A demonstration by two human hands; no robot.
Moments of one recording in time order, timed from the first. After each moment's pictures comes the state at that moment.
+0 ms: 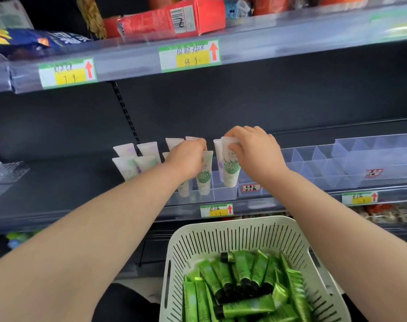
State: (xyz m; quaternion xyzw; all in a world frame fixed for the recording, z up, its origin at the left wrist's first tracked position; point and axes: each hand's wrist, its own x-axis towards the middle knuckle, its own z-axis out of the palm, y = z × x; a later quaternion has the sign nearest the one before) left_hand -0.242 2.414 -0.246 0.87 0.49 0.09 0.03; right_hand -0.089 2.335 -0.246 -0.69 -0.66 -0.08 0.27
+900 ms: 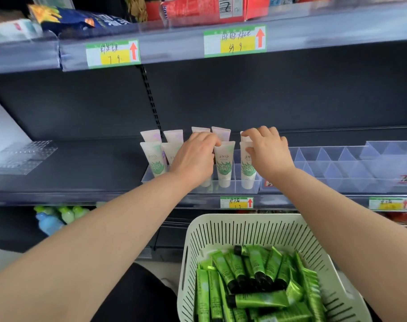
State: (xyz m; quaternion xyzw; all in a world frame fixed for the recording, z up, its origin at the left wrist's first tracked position) left_hand -0.293 2.399 -0.268 0.87 0.43 0.24 -0.02; right_hand -0.111 2.366 -0.277 -0.73 -0.65 -0.07 0.19
